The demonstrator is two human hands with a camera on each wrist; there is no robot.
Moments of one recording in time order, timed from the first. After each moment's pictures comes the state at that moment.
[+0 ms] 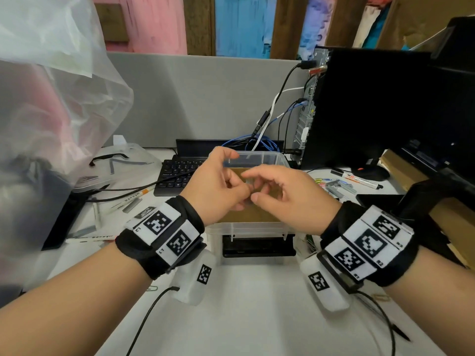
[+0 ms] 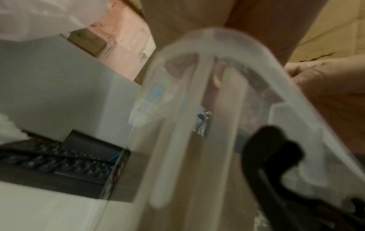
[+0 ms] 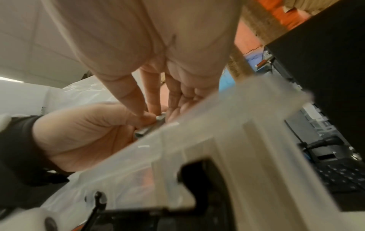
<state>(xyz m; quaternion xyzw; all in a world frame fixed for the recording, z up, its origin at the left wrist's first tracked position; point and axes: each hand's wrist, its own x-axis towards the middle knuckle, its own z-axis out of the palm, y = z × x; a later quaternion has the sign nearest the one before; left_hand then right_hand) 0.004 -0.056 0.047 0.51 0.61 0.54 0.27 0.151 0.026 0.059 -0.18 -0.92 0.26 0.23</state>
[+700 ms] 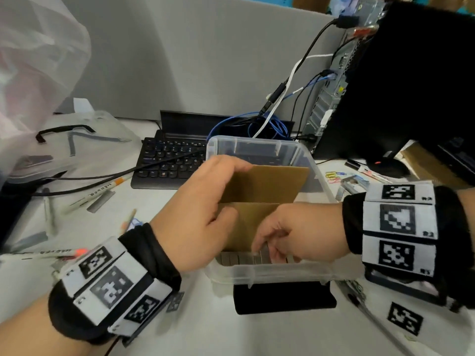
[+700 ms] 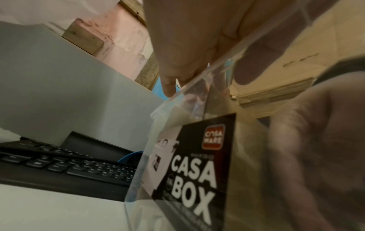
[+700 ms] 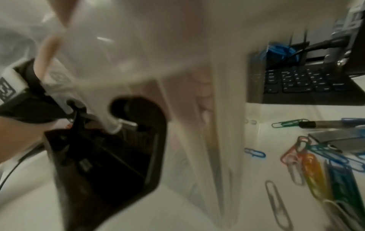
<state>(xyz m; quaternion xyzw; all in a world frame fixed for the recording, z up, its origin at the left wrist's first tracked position) -0.049 -0.046 0.011 0.66 0.60 0.43 0.12 0.096 0.066 0.043 -0.25 -0.87 0.31 -0.27</state>
